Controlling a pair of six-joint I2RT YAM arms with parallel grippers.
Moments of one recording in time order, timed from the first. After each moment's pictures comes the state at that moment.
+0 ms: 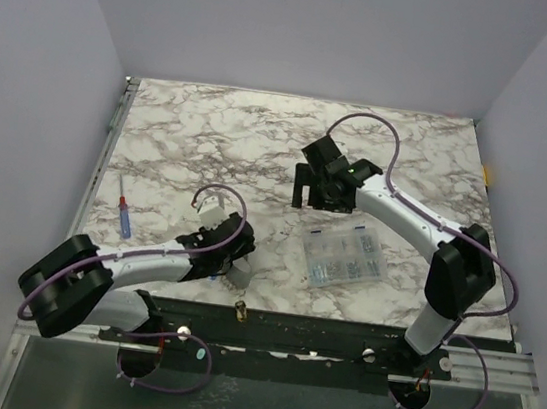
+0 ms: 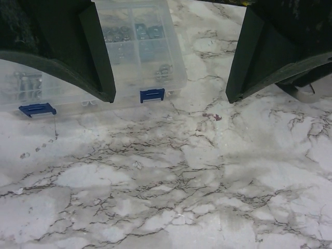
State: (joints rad) left arm -0.86 1.19 0.42 -0.09 -0.47 -1.22; right arm 0.71 1.78 1.47 -0.79 0.24 0.61
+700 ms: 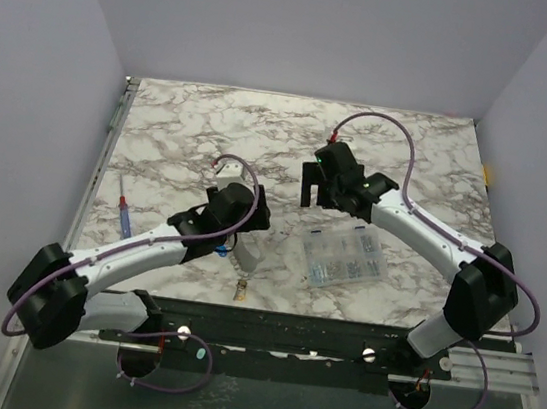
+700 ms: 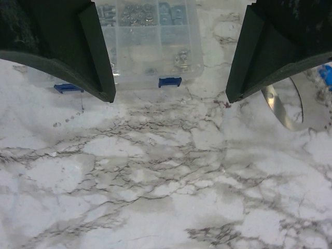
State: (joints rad) left arm -0.78 1.24 0.69 -0.09 -0.38 -0.73; right arm 0.71 1.62 1.33 -0.62 0.36 0.49
